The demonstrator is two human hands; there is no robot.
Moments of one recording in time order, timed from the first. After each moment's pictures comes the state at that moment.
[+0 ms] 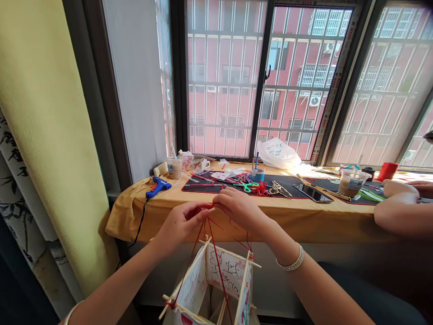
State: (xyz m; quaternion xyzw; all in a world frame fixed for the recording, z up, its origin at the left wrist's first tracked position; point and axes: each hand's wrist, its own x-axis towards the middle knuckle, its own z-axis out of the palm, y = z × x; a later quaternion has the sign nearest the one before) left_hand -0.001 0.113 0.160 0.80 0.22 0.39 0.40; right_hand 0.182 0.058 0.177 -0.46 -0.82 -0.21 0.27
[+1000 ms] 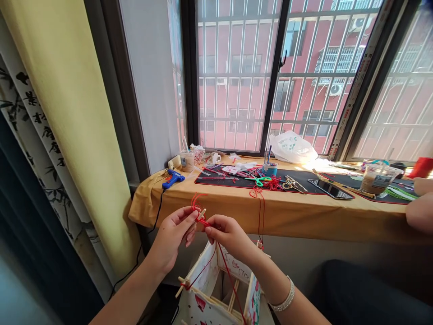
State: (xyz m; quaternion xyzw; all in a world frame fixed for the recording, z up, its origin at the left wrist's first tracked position) left_hand -0.031 0.092 0.127 0.55 0.29 0.47 0.62; right_hand 0.112 0.055 0.105 -0.40 -0.63 0.41 0.52
